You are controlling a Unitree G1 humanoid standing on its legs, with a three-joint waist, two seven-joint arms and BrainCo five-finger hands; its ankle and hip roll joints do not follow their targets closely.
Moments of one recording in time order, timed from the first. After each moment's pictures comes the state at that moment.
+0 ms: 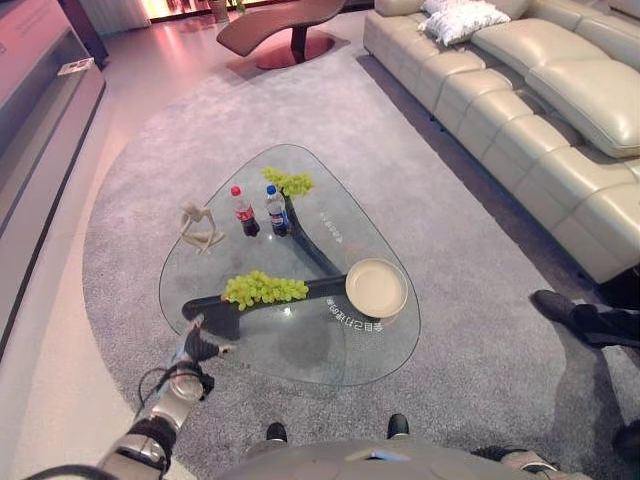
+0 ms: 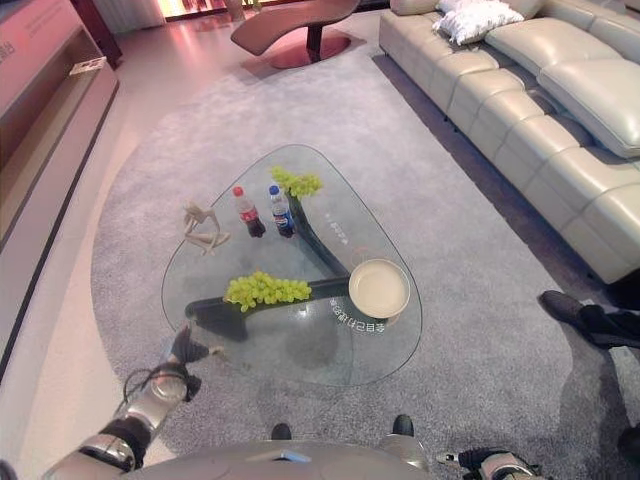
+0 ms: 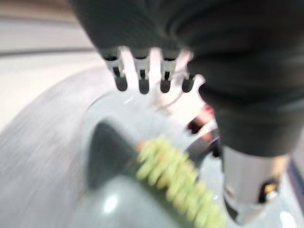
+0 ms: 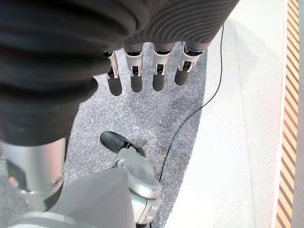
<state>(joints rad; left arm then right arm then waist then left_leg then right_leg) -0.17 0.49 -0.28 0.85 0.23 -0.11 0.37 -0.04 -0.38 0.17 1.30 -0.10 0.21 0.04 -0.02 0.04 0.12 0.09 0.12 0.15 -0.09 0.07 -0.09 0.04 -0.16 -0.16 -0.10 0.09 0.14</state>
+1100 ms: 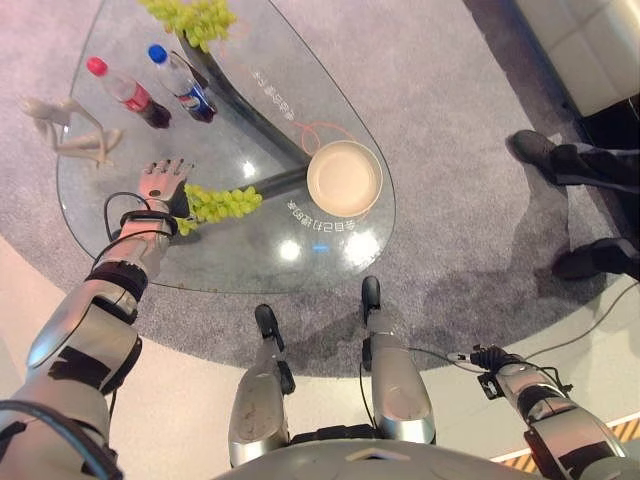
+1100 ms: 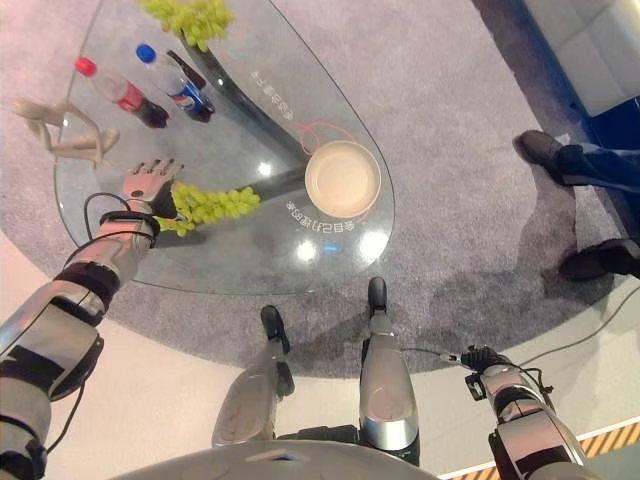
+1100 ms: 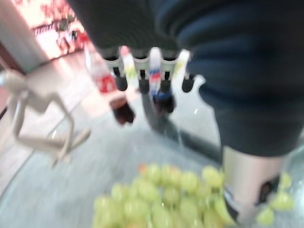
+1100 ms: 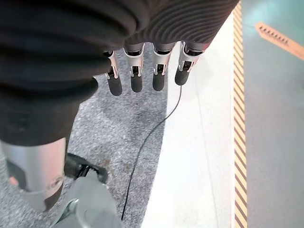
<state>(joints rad) -0.87 0.71 -0.65 1.07 0.61 0.06 0.30 -0.32 -0.47 0.25 1.23 0.02 0.18 -0.01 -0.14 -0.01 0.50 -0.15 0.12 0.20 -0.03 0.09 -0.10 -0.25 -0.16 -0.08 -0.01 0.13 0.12</state>
